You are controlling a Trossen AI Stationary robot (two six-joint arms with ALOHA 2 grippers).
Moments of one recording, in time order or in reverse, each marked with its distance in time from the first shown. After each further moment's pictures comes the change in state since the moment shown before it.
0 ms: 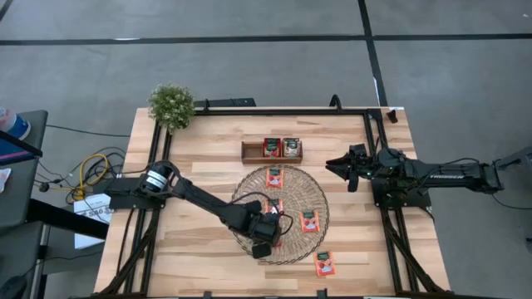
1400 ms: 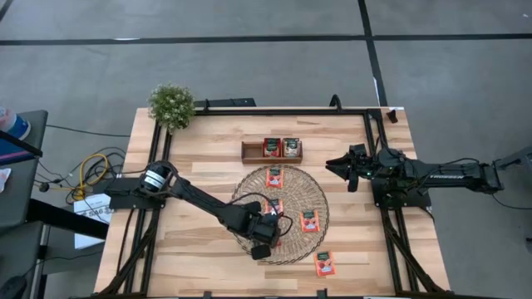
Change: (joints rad) left arm -0.007 -0.016 -0.001 -0.003 0.002 0.000; right arm 0.000 0.000 0.000 0.000 0.000 0.000
